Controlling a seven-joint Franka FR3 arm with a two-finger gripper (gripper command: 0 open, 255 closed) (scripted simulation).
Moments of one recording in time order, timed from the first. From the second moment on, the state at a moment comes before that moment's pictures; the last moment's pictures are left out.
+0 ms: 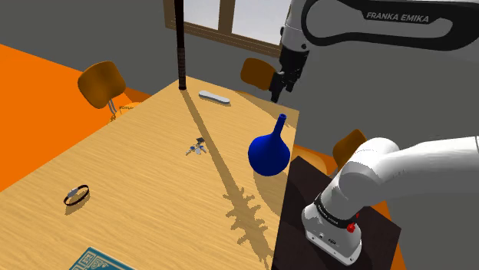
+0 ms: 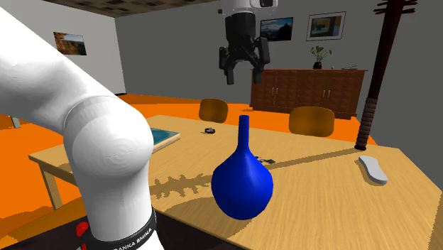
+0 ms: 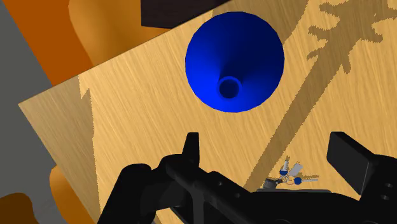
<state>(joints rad) 0.00 -0.74 0.06 -2.44 -0.06 1.72 -0.04</state>
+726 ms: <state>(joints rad) -0.06 -0.91 -0.02 -2.79 -0.02 2.01 0.03</state>
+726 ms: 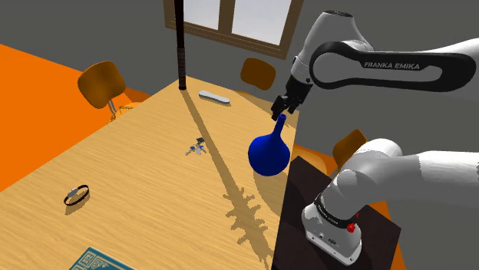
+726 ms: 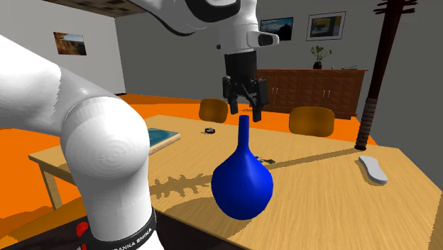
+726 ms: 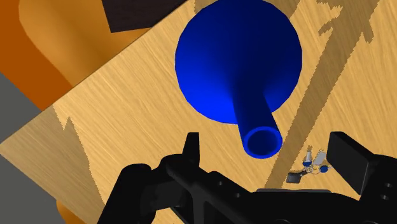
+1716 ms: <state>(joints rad) -0.06 -0.90 -0.02 -2.86 -0.02 2.11 0.03</state>
